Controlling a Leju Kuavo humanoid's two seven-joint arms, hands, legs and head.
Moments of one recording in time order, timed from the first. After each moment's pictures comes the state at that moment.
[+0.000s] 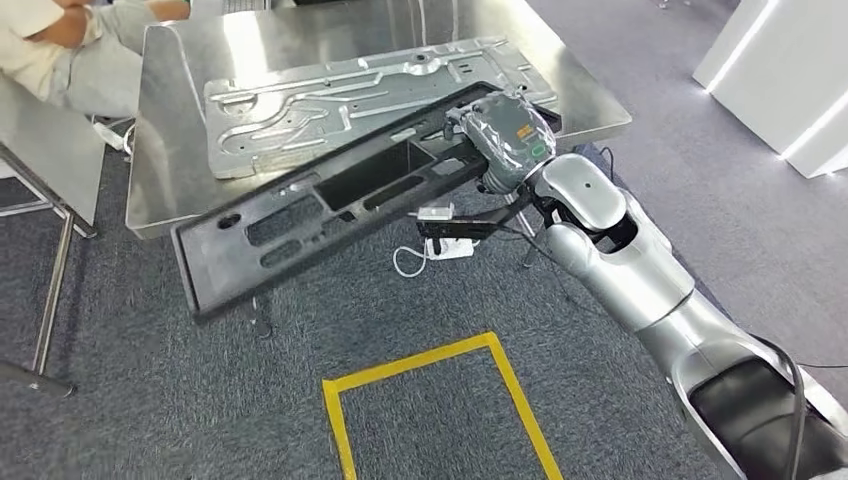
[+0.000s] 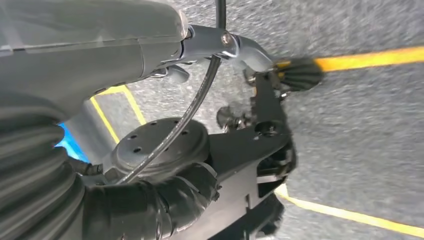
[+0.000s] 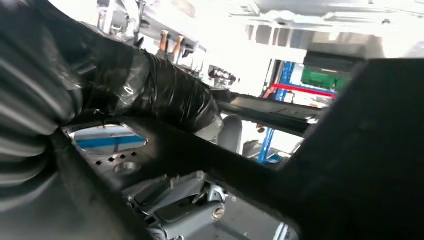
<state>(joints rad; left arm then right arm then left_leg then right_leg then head) 0.07 0.24 -0.61 -0.63 0.84 -0.06 0.12 -0.86 -0.39 0.87 -1.24 0.73 -0.04 -0.07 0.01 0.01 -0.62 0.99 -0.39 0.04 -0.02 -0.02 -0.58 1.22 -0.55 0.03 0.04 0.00</state>
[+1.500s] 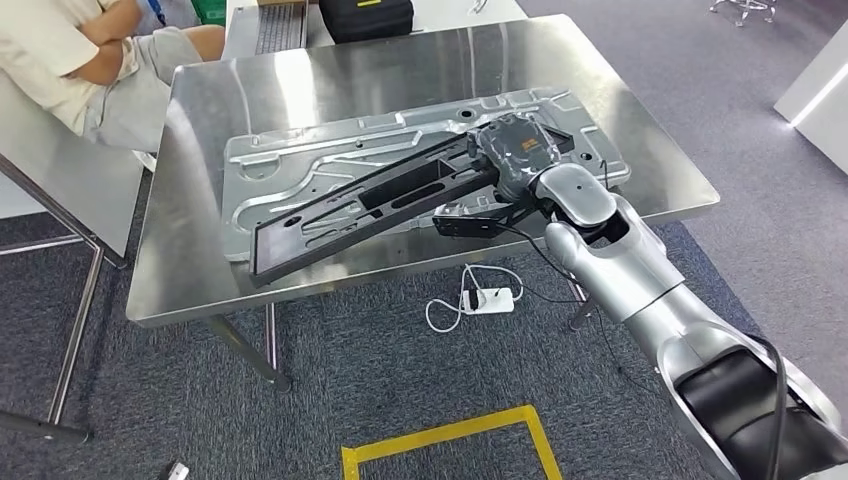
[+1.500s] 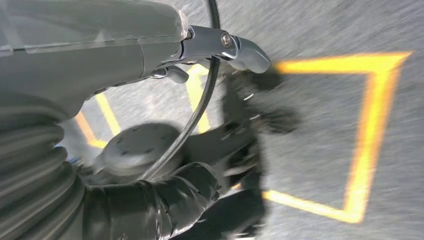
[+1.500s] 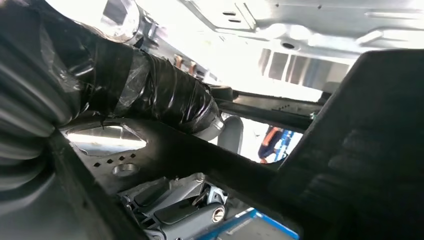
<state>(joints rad) -0.05 0.26 -0.54 -0.49 0.84 -0.17 0.15 -0.89 -0.32 0.86 -1.00 0.81 -0.02 -0.04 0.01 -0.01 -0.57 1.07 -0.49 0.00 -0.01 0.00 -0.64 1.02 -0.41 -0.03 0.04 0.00</state>
